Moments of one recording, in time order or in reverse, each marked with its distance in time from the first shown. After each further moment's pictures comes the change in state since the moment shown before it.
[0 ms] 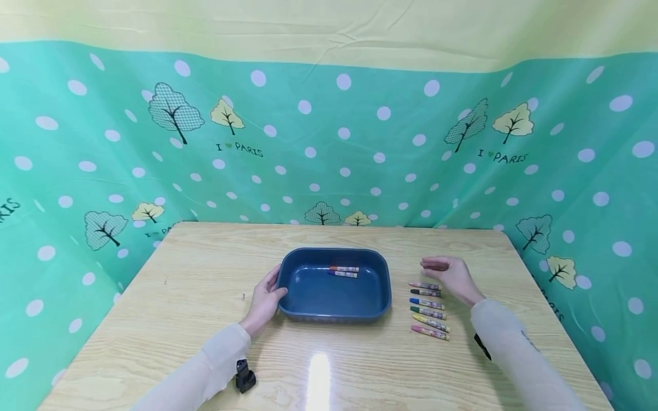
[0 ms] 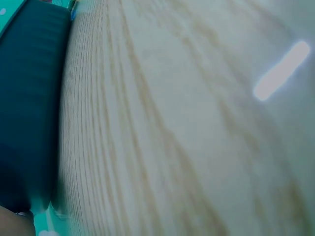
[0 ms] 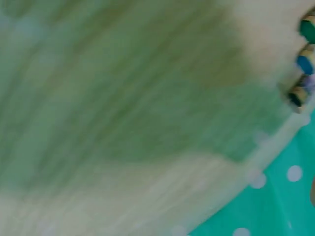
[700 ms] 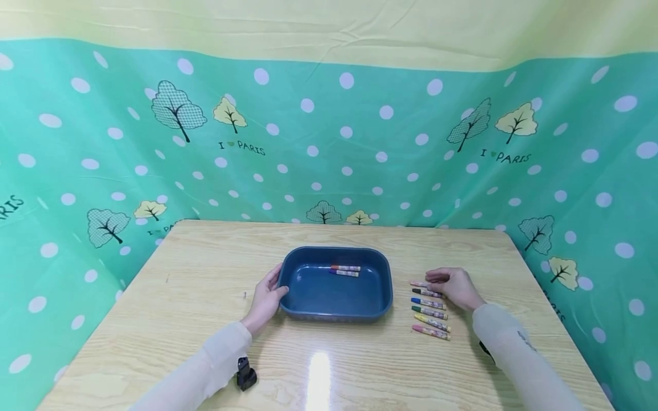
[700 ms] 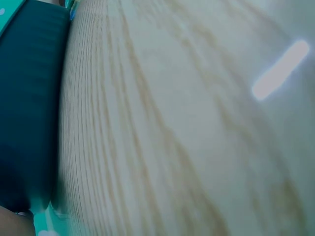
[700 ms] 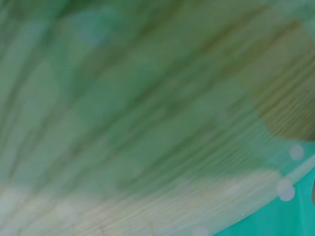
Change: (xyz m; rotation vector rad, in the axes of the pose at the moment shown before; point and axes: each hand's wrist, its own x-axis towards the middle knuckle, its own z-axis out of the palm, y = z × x) left_hand -0.003 0.003 0.000 0.009 0.000 0.008; right_hand 0.000 0.031 0.004 -0.133 -0.085 0.054
